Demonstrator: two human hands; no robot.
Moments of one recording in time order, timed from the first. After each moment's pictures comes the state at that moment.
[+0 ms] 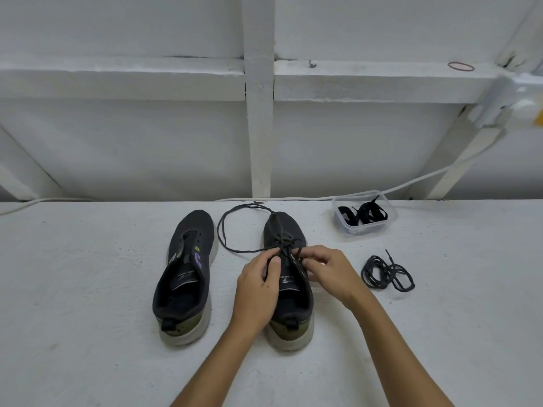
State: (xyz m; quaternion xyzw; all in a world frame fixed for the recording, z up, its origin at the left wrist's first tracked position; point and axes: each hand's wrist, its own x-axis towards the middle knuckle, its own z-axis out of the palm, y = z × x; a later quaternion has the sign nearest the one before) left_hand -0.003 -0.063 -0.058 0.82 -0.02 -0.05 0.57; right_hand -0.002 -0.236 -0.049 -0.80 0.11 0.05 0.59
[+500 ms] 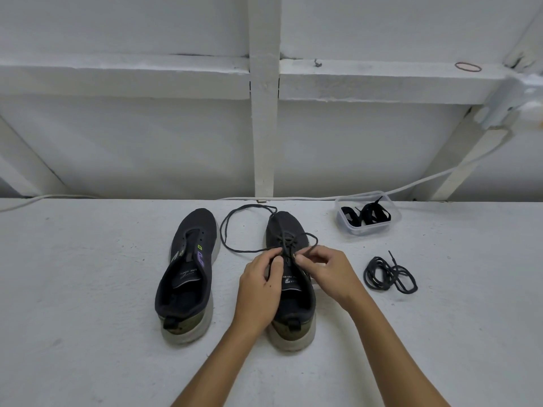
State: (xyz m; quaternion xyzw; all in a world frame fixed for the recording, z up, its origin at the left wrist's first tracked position) left_hand -0.004 -0.063 -0.058 0.81 -0.01 -0.05 0.58; right_hand -0.001 -0.230 -0.052 -0.79 0.12 0.02 0.61
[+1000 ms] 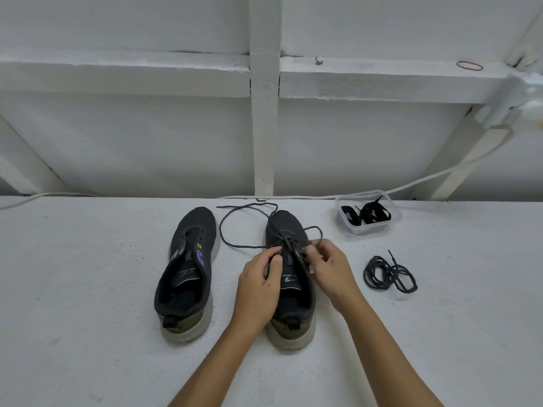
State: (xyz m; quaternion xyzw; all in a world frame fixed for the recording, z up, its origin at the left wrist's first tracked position) left_hand -0.002 -0.062 -0.057 0.82 -0.02 -0.06 0.57; right_hand 0.003 -0.221 -0.057 -0.73 0.22 -0.02 0.65
